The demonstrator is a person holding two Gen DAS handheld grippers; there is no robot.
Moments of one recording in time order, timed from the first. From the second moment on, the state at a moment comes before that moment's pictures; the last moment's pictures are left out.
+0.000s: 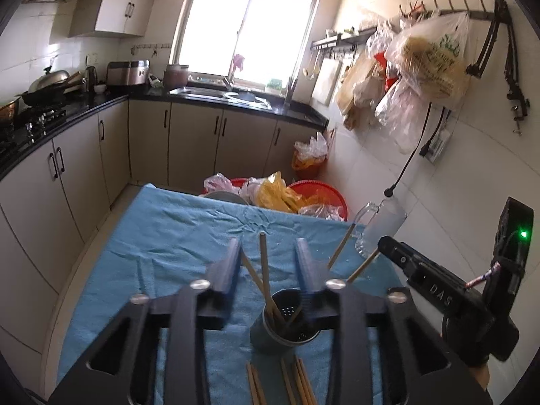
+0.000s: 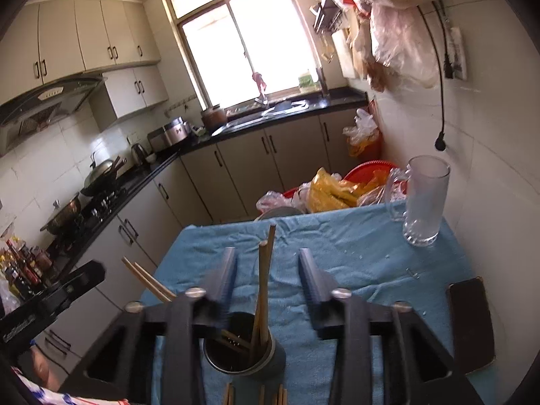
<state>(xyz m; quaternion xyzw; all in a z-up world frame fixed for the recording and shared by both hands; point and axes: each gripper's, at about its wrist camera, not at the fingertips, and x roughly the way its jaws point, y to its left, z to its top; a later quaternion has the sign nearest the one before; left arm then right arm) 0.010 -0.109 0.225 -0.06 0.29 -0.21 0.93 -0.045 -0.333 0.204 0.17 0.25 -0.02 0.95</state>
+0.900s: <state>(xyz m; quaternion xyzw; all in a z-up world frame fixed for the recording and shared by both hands) -0.065 -0.097 0.043 -0.01 0.46 -0.23 0.86 -0.130 -0.277 0.026 0.07 0.45 0.03 0.89</state>
